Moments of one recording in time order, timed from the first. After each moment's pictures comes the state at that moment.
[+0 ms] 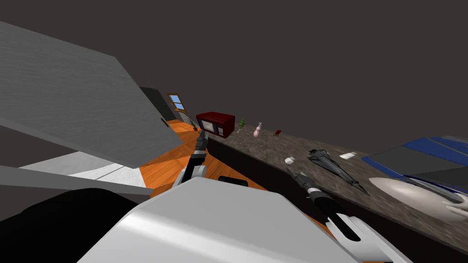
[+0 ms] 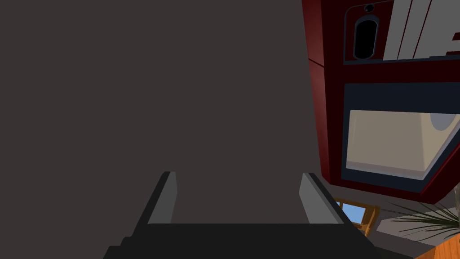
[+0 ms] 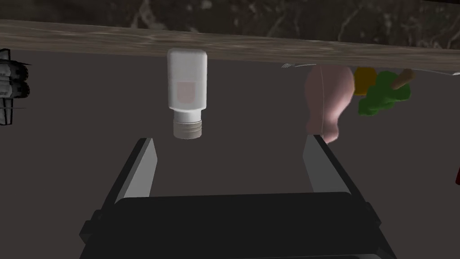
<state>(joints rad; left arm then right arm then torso) 0.51 -0.04 0.01 -2.22 -0.08 -0.35 -0.09 0.65 -0.77 -0.19 -1.63 0.39 -0.14 0.40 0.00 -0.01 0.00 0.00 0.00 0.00</state>
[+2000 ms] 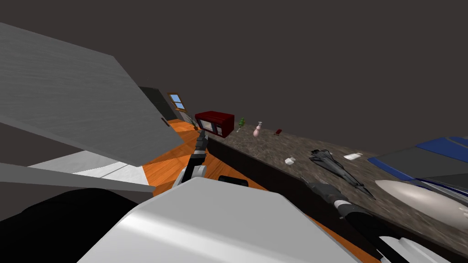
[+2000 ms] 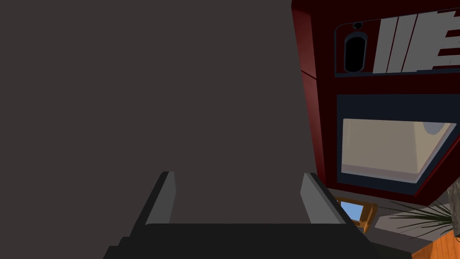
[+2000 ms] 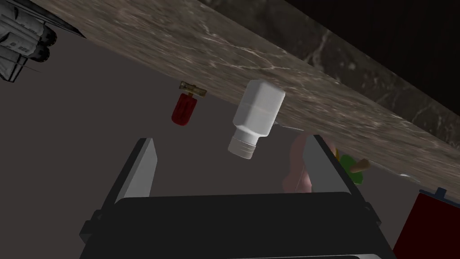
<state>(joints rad) 0.51 -0.04 0.01 -2.22 -0.08 -0.35 -0.09 0.82 -0.97 -0.26 -1.62 0.48 -0.13 0.47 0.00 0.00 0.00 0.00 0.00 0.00</state>
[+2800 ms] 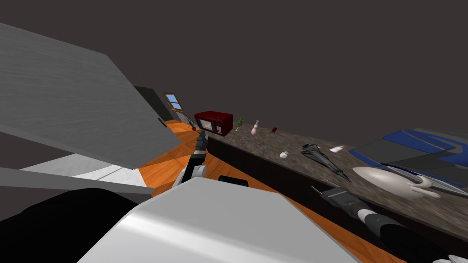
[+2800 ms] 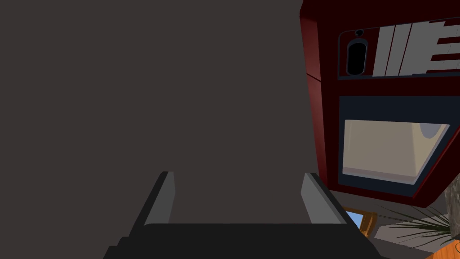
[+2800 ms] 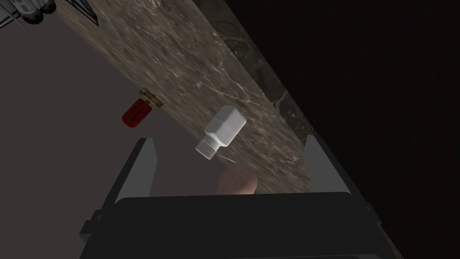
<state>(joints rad) 0.51 -0.04 0.01 -2.22 -0.08 -0.35 -0.09 1.04 -1.16 -0.35 -1.68 0.58 -0.16 0.60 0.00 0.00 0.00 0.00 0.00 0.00</state>
